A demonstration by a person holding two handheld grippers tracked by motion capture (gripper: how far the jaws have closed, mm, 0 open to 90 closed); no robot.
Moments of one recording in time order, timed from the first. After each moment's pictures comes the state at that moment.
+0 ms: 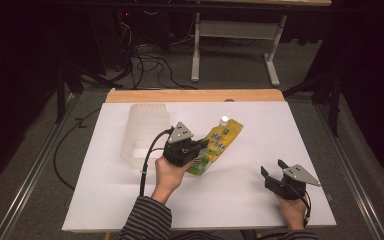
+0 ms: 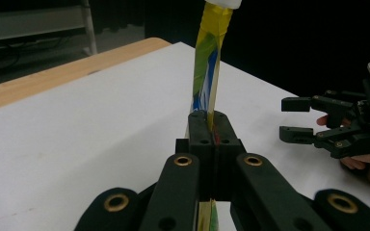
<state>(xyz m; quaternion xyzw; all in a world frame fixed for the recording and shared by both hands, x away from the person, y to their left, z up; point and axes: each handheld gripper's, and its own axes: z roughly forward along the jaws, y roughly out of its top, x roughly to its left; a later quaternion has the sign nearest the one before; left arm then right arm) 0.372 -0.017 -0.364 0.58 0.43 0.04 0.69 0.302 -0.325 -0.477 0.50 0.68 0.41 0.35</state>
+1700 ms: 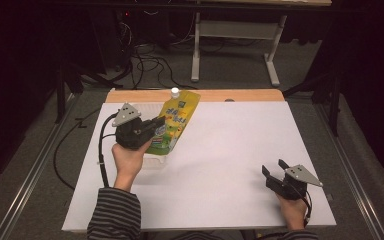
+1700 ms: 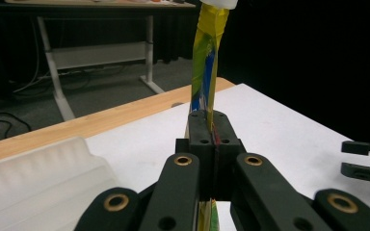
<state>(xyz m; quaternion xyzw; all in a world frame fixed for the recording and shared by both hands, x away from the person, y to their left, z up) 0.398 0.087 -0.318 0.50 0.47 0.12 0.72 0.301 -0.328 -0.477 0.50 0.67 0.42 0.35</state>
